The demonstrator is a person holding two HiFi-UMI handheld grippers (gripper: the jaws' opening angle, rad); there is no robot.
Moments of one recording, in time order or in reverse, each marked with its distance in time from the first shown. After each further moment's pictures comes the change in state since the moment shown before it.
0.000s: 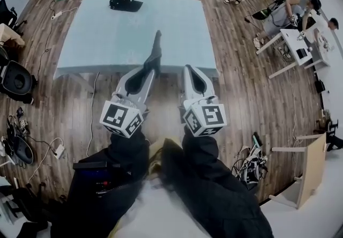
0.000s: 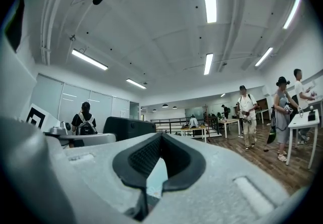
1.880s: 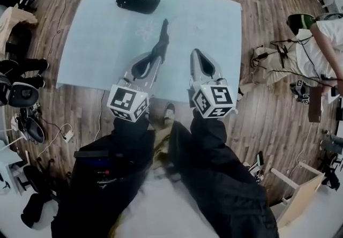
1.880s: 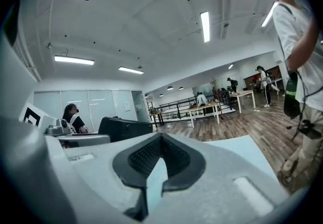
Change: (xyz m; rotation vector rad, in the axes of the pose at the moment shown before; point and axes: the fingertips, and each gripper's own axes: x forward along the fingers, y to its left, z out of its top) left arm 0.286 0.238 -0.089 0.040 0.250 0.189; right arm 0.352 -0.192 -0.088 0.161 0.210 0.133
